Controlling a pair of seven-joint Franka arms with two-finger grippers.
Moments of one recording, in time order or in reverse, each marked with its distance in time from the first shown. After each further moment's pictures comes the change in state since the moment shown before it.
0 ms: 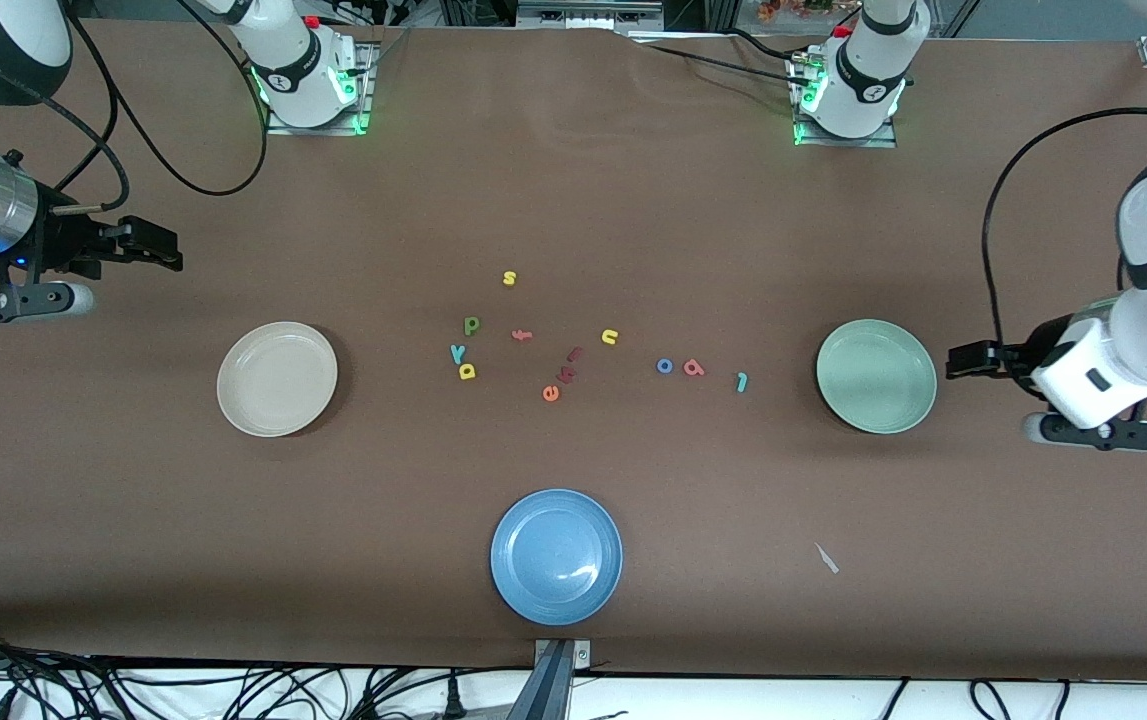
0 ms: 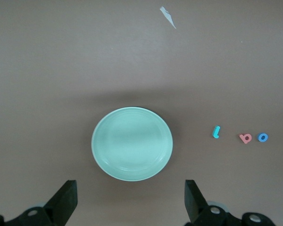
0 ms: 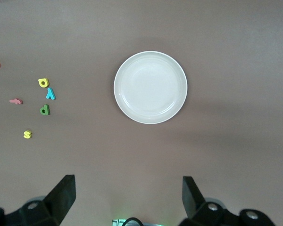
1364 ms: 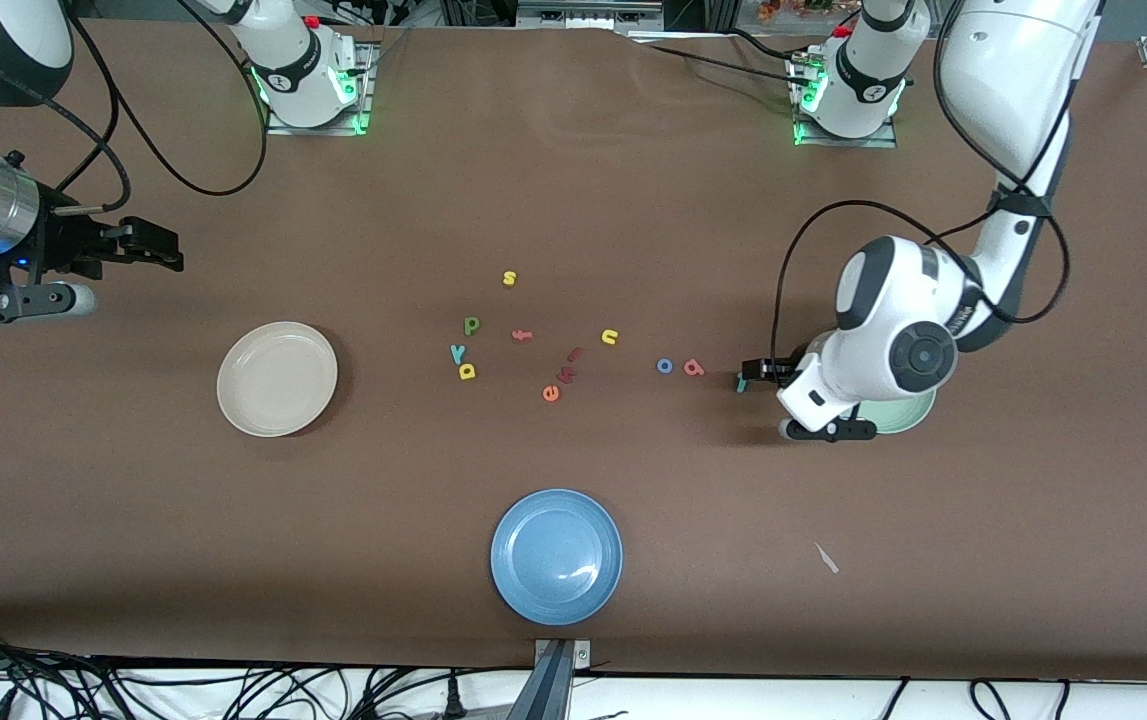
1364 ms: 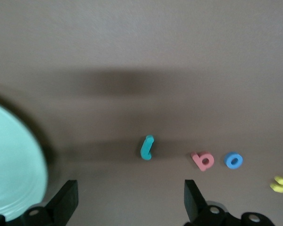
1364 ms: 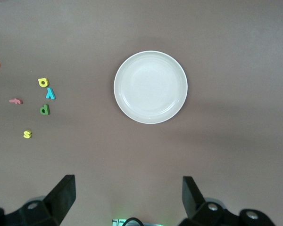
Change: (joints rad) left arm -0.180 0.114 -0.066 -0.428 -0.118 0.530 -0.246; right arm 0.000 0.001 0.000 -0.001 0.000 0.000 0.000
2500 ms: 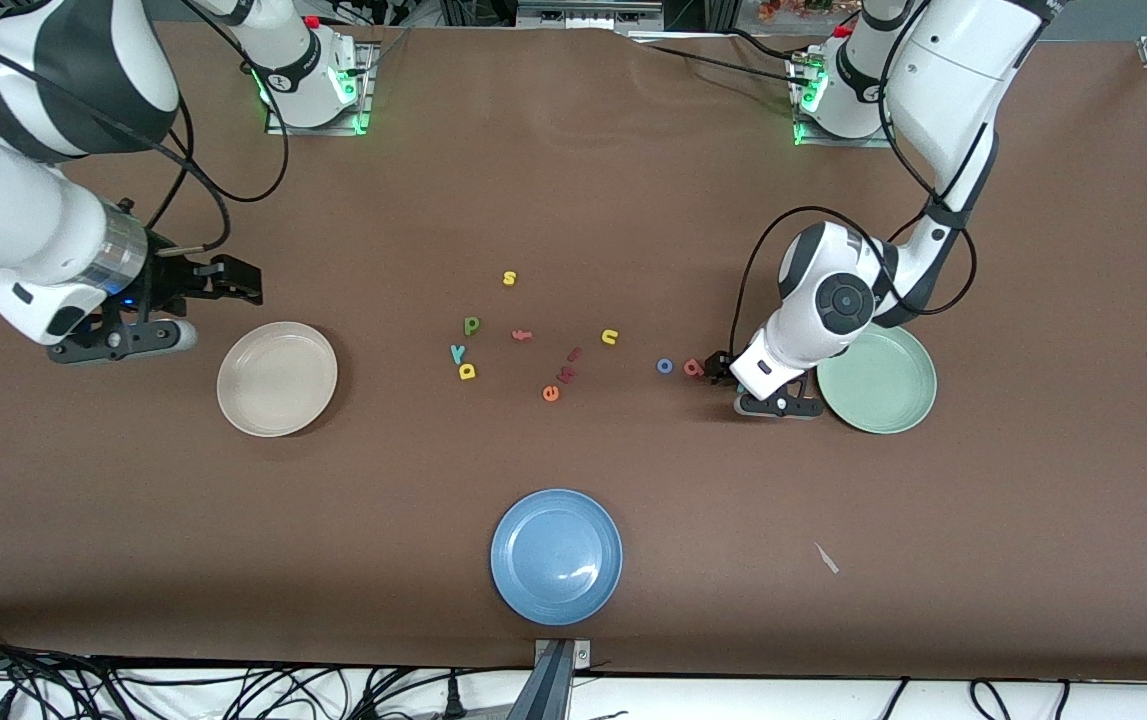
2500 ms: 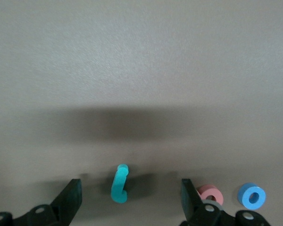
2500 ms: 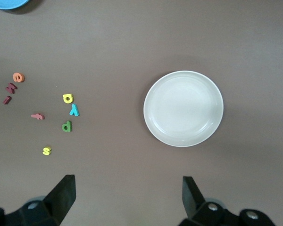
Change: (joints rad) left arm -0.046 0.041 -0.029 -0.203 0.072 0.427 -0.042; right arm 0.113 0.075 0.004 -0.010 0.045 0.124 0.078
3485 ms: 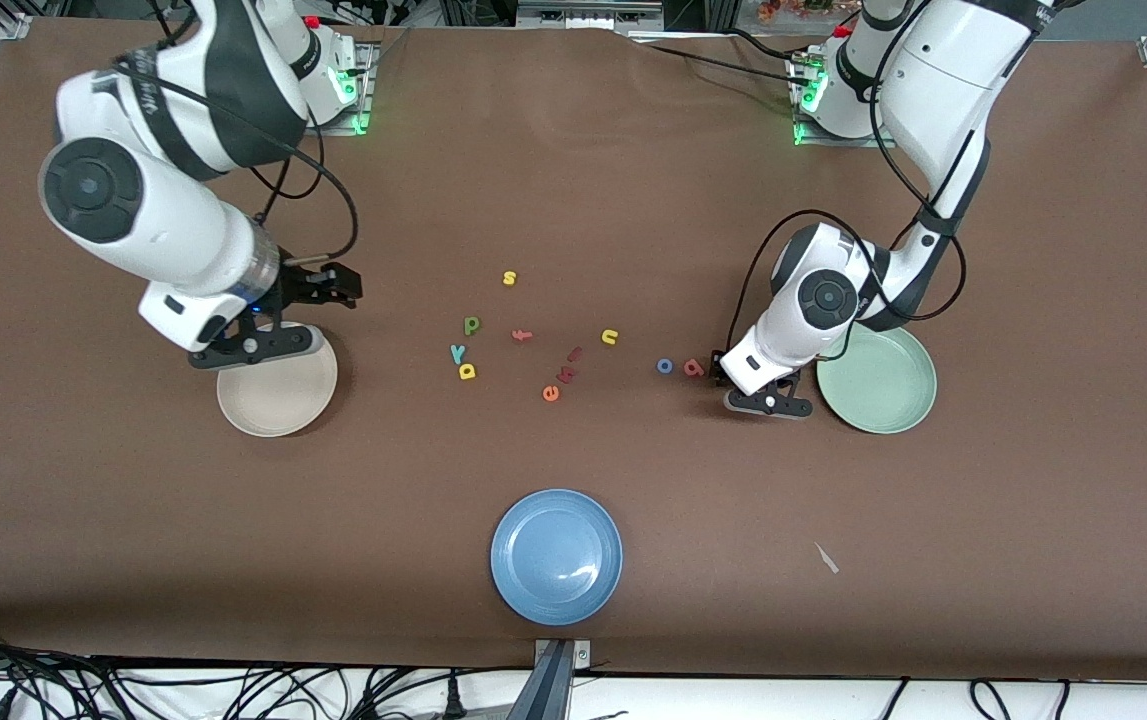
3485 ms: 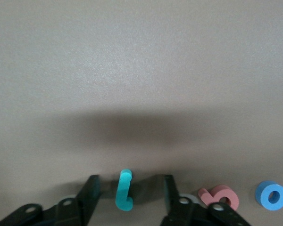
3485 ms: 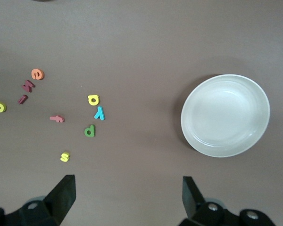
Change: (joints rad) left arm -0.005 0.010 0.002 -0.002 0.111 0.018 -0.007; right arm 0.150 0.076 0.005 -0.031 0.000 0.103 0.113
